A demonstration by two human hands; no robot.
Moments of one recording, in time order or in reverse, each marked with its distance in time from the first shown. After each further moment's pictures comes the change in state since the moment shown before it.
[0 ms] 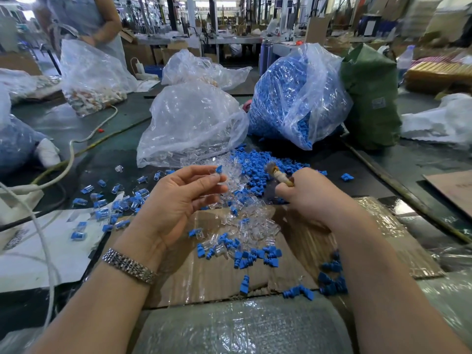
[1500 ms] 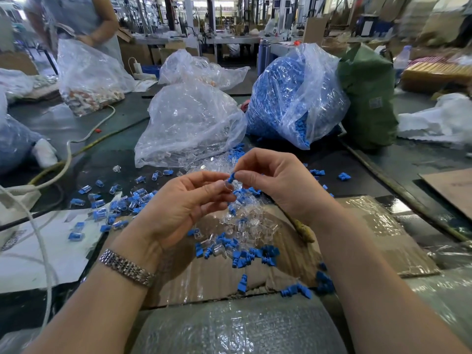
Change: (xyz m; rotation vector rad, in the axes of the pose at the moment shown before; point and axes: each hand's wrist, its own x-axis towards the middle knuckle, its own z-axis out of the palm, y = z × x) left_hand -0.002 -0.001 0.004 -0.011 -0.149 -0.101; right_hand -0.010 -0.022 0.013 0.734 -0.053 -0.636
